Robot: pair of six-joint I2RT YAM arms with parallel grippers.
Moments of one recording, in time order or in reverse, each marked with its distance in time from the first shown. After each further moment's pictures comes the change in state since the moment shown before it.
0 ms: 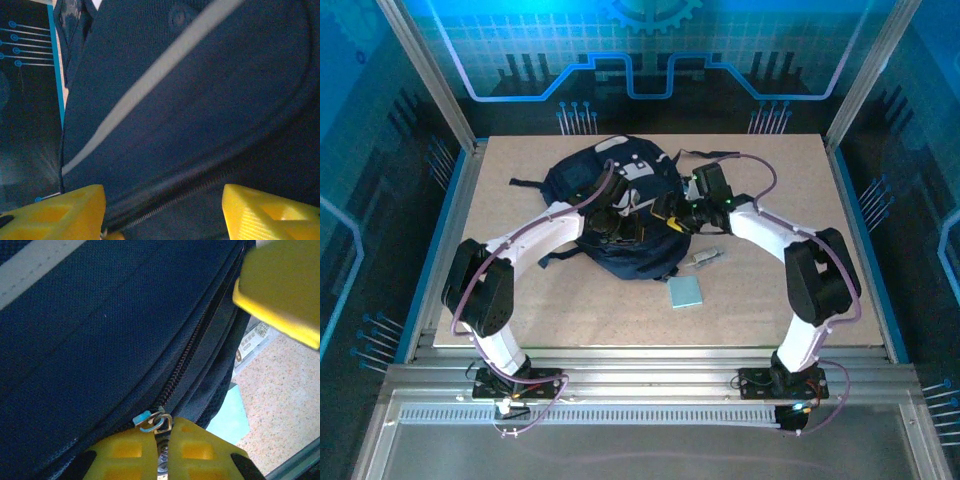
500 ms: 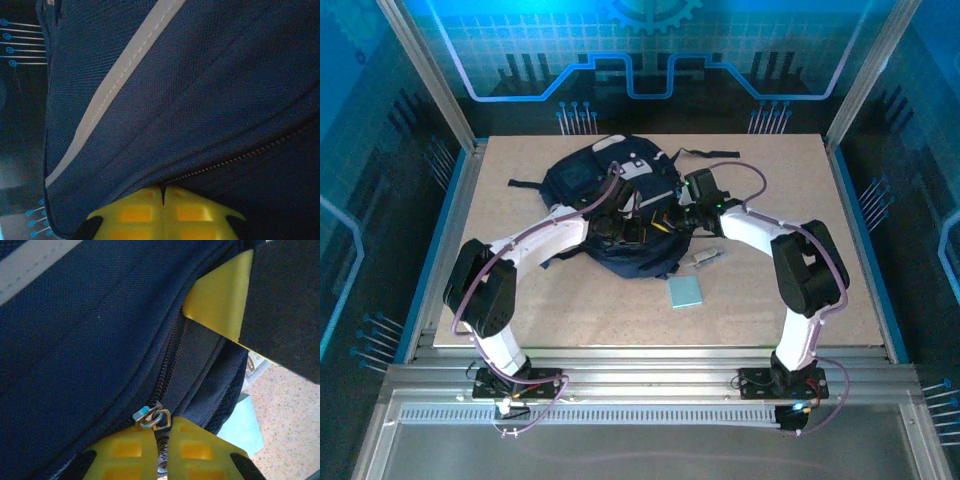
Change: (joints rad) left arm -0.034 0.000 -0.034 0.046 -0.088 -0.010; right arm 0.023 0.103 0.011 0.095 -0.006 0.074
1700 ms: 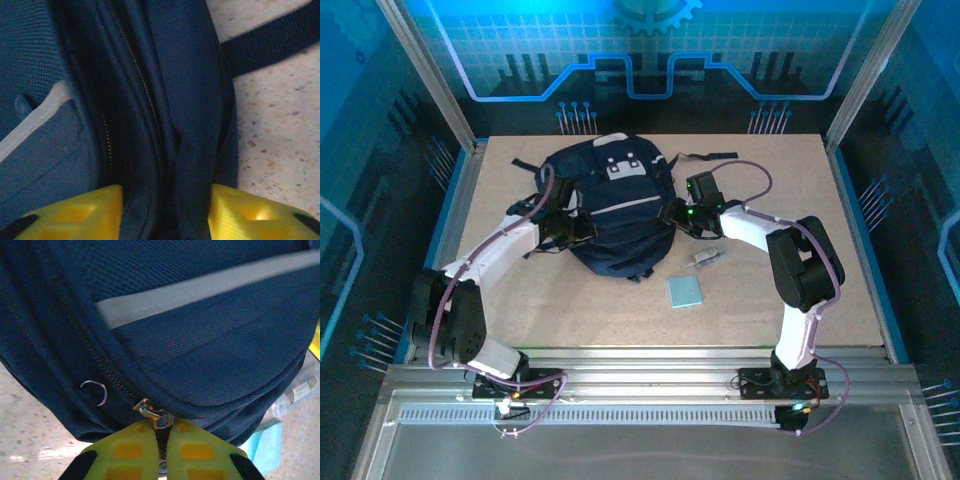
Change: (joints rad) left arm 0.271 -0.225 -0.208 -0.024 0.047 -0.069; right arm -0.024 0.037 -0.003 -0.010 0.234 -0.097
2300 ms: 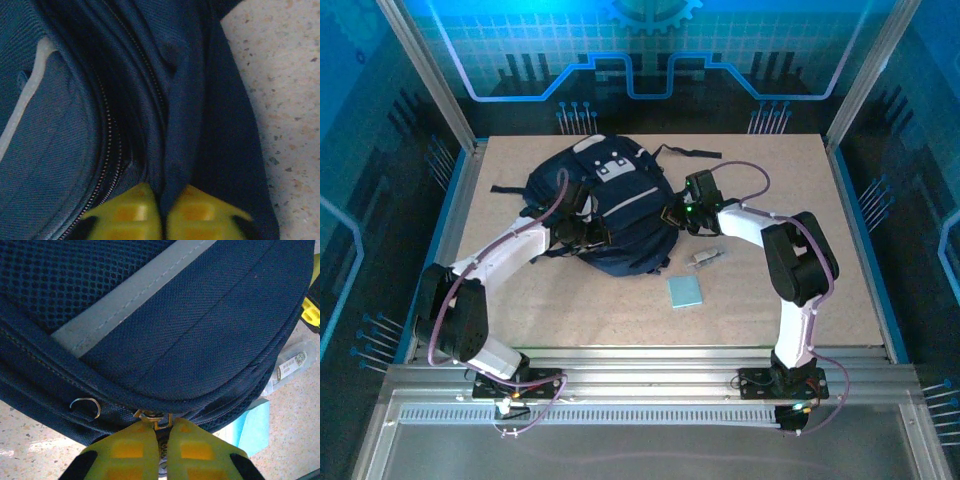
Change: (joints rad) left arm -0.074 0.021 0.000 0.011 0.024 -0.035; right arm -0.011 0.052 0.025 0.049 -0.057 0.058
